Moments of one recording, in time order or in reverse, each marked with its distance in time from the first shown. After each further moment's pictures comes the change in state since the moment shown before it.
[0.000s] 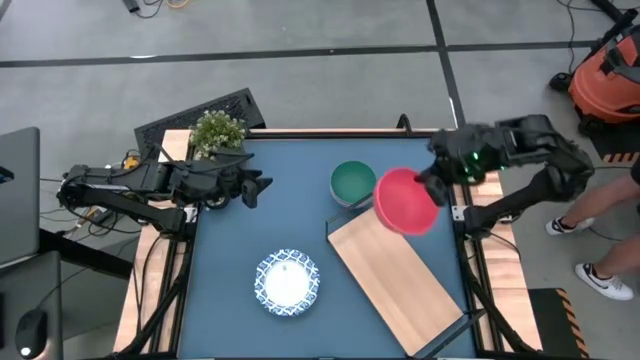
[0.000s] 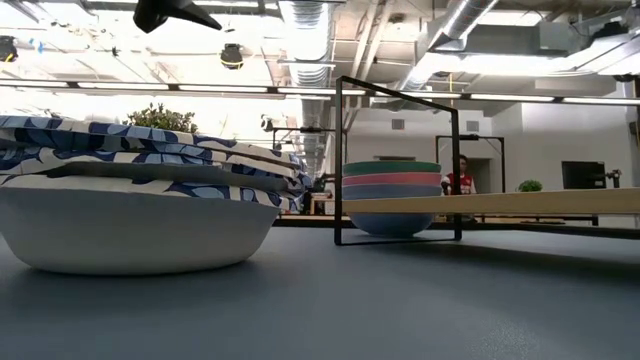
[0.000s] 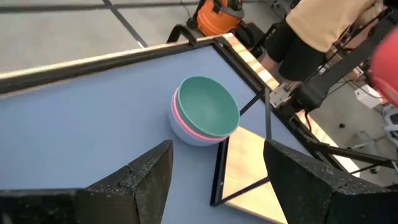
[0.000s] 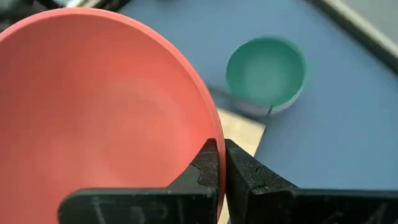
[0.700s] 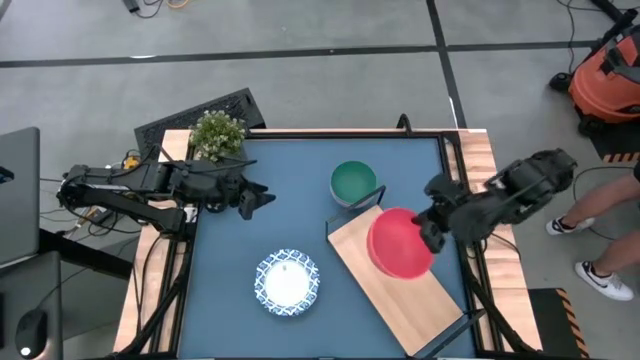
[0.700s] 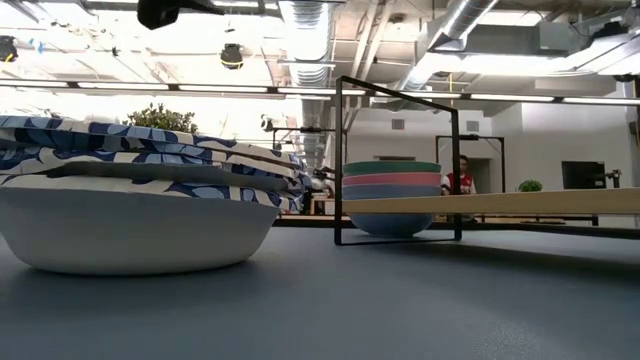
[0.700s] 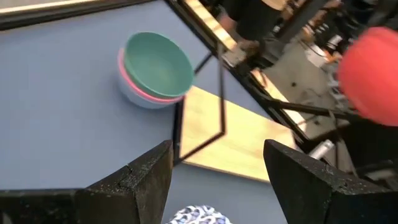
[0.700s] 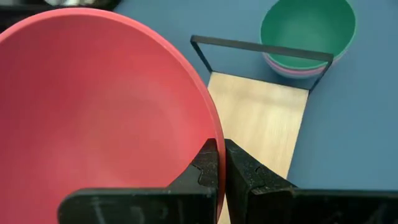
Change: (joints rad) left arm 0.000 0.000 0.000 0.034 0.261 -0.009; right arm 0.463 0.129 -0.001 -0.014 0.267 0.533
